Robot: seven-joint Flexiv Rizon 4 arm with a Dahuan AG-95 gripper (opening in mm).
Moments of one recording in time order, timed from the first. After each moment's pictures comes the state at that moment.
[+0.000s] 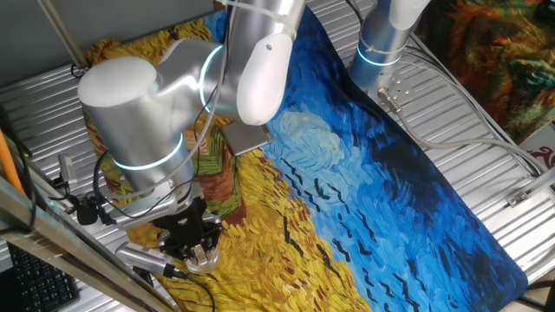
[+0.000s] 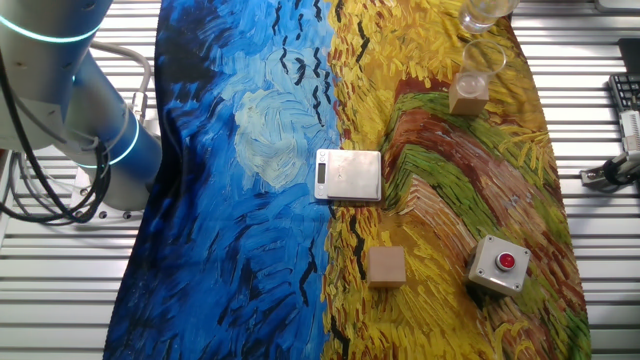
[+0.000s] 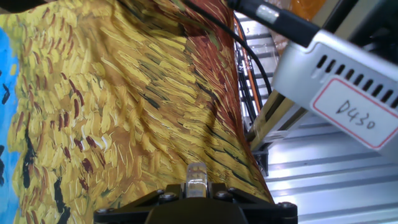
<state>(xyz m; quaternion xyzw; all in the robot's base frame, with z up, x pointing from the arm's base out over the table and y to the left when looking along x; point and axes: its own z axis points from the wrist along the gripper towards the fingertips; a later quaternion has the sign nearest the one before) 0.662 0.318 0.193 -0.67 0.72 0.12 0.12</state>
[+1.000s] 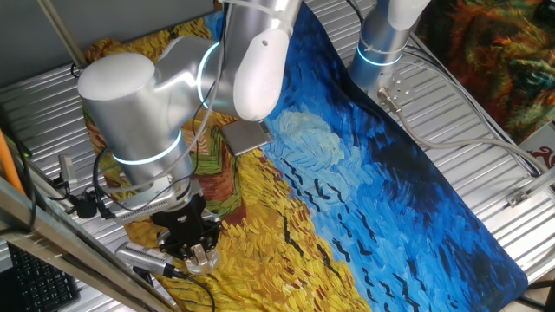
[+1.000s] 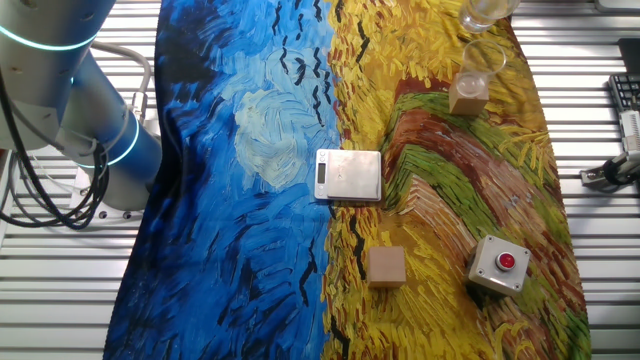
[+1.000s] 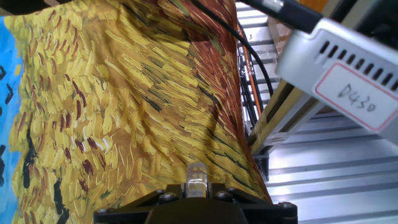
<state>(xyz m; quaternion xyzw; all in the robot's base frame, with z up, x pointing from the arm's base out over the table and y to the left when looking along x) 0.663 0.314 0.191 -0.67 0.72 0.13 0.13</state>
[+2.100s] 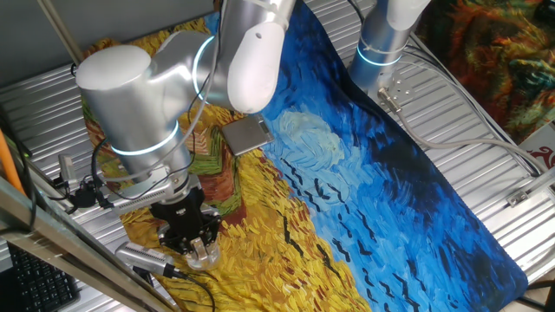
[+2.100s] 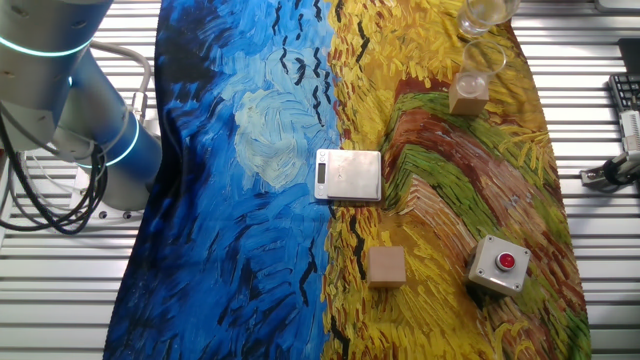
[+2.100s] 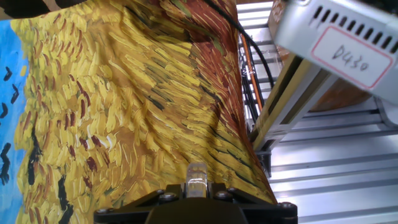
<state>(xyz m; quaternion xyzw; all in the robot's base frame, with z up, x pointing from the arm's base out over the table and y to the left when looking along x) 0.657 0.305 0.192 -0.67 0.72 0.13 0.14</state>
